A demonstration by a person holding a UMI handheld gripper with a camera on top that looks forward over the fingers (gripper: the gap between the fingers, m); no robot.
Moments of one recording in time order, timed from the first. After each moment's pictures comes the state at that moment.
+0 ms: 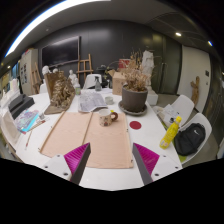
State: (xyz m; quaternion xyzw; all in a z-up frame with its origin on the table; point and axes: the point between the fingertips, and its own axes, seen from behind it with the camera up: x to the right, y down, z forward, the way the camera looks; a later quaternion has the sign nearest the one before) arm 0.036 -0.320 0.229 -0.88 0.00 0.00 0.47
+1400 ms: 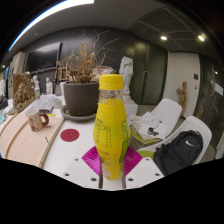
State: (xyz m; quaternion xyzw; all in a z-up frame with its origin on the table) arm 0.377 -0.128 0.081 -0.84 0.03 -0.08 0.54
